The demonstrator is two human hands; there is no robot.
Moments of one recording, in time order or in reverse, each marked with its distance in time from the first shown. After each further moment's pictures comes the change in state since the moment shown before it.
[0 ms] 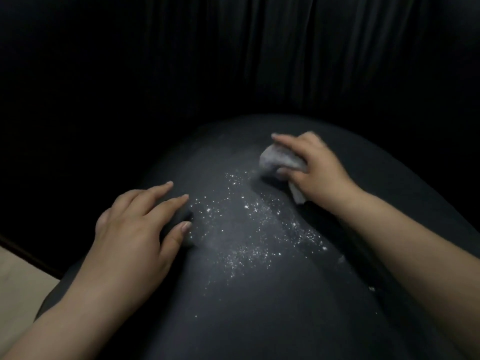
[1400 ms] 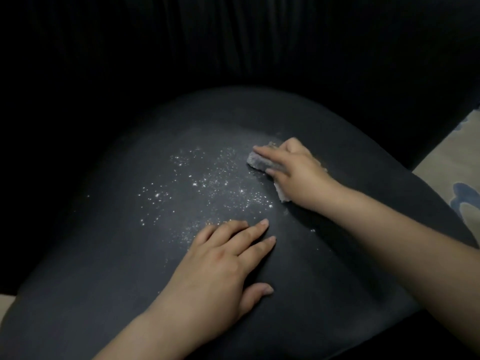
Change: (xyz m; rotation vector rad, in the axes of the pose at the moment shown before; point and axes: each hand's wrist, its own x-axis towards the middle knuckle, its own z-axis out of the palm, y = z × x) left_hand -0.035 0.111 0.038 0.065 -0.410 0.662; right_hand -0.089 0.023 -0.021 -0.092 -0.007 0.264
